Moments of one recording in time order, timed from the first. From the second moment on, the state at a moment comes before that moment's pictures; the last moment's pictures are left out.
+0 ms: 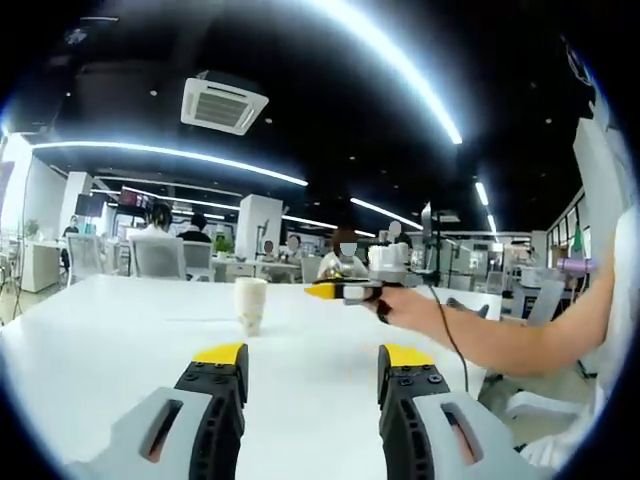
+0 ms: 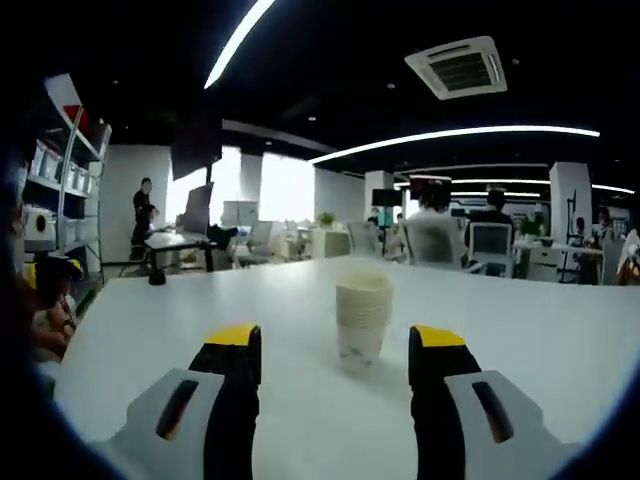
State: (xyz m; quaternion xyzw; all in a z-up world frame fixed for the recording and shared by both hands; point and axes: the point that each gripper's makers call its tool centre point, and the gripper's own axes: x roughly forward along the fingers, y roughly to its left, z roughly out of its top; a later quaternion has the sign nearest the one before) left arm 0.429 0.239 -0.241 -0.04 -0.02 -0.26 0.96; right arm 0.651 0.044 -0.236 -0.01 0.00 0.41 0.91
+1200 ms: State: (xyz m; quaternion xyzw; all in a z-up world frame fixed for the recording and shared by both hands) left arm 0.368 0.248 -0.232 0.00 -0.03 -0.19 0.98; right arm 0.393 -0.074 -0.203 -0.01 -0.09 0.30 0.95
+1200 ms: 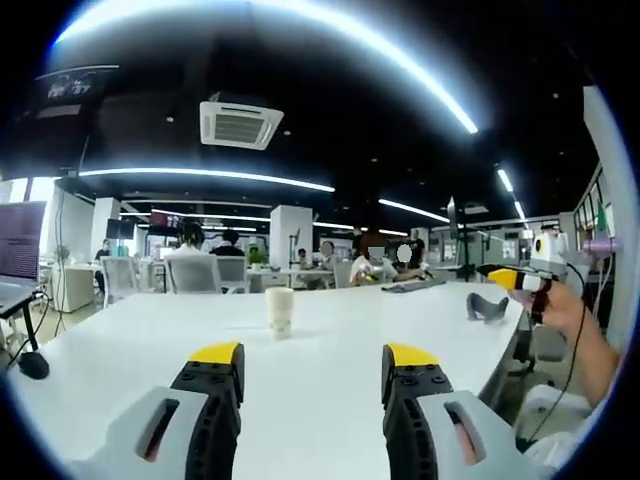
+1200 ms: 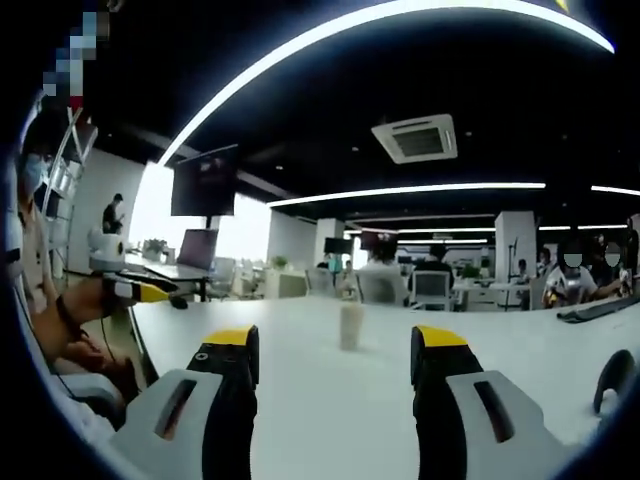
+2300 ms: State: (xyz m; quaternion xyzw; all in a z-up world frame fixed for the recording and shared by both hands) left arm 0.365 0.233 -0.232 0.01 -0.04 -0.21 0.98; right arm 0.387 -0.092 -0.204 -0.02 -0.10 0.29 0.95
